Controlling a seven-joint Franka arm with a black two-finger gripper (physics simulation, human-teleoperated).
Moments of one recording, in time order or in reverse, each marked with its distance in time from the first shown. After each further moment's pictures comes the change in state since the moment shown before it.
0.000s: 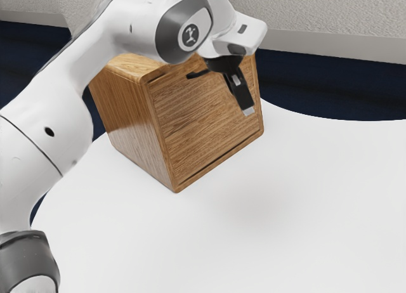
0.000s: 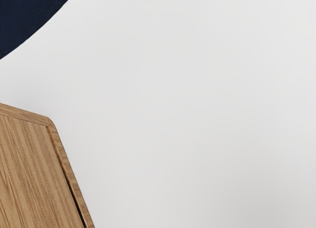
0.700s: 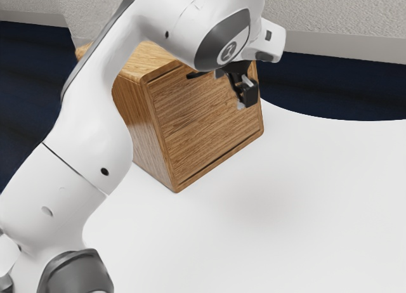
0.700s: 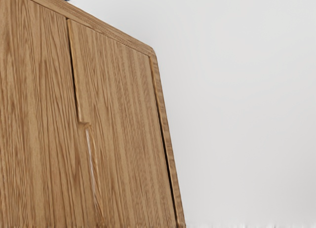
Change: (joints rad) arm -0.028 0.254 -0.083 0.415 0.499 -0.232 -0.291
